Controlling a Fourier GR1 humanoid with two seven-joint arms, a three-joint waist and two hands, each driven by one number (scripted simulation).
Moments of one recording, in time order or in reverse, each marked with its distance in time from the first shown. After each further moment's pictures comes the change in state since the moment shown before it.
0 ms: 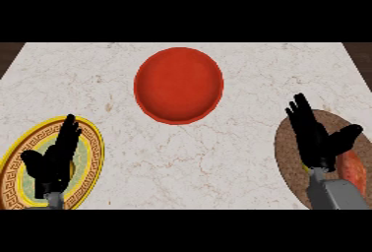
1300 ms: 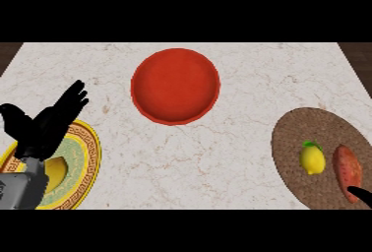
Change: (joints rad) left arm -0.214 0.140 0.012 -0.050 0.114 -0.280 0.219; right arm 0.506 -0.460 -0.153 -0.578 0.487 -0.186 0.206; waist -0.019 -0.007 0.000
